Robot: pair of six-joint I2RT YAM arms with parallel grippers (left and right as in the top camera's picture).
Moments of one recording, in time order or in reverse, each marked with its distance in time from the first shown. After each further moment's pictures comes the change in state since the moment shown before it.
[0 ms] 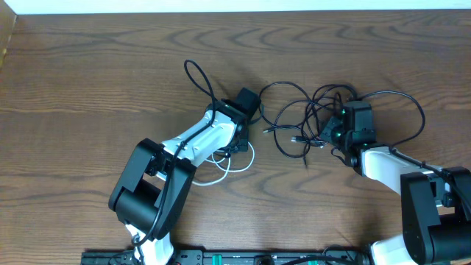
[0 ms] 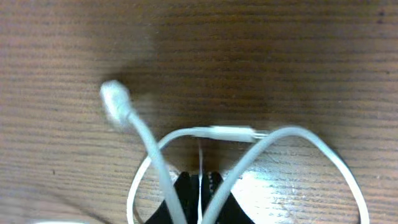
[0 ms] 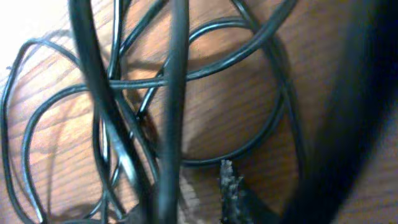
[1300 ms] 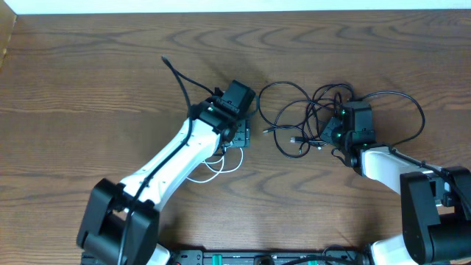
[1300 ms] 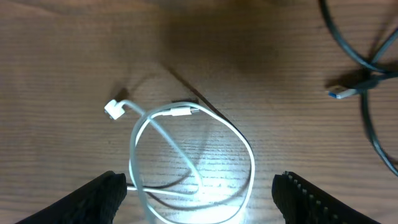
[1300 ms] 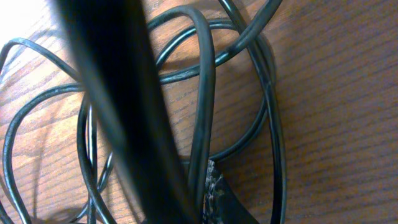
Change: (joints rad) left arm 0.000 -0.239 0.000 -0.063 0.003 0.018; right arm 0.000 0.002 -0.002 -0.004 0.030 -0.005
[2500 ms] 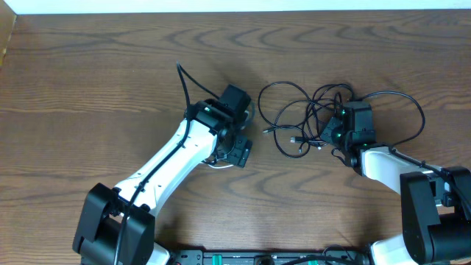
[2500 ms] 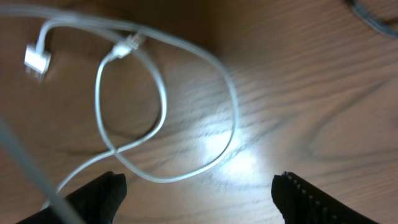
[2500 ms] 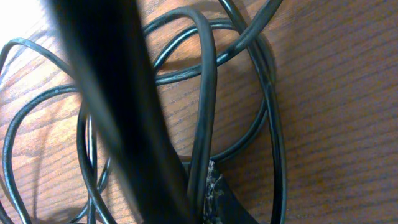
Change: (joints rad) left arm 0.007 -0.033 0.000 -0.156 0.195 0.325; right arm 0.000 0.000 0.000 0.000 0.000 0.000
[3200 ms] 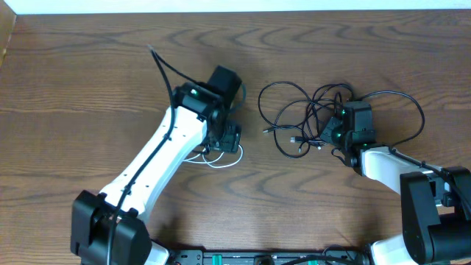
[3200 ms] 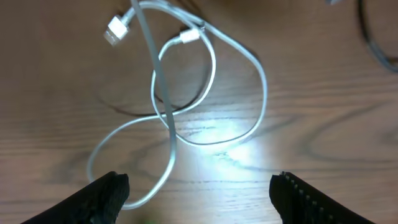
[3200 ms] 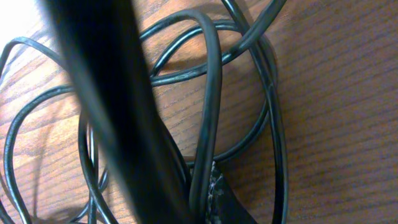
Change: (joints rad) left arm 0.064 -0.002 0.151 -0.214 -0.056 -0.130; right arm 0.000 0.000 0.000 0.002 -0.001 -0.007
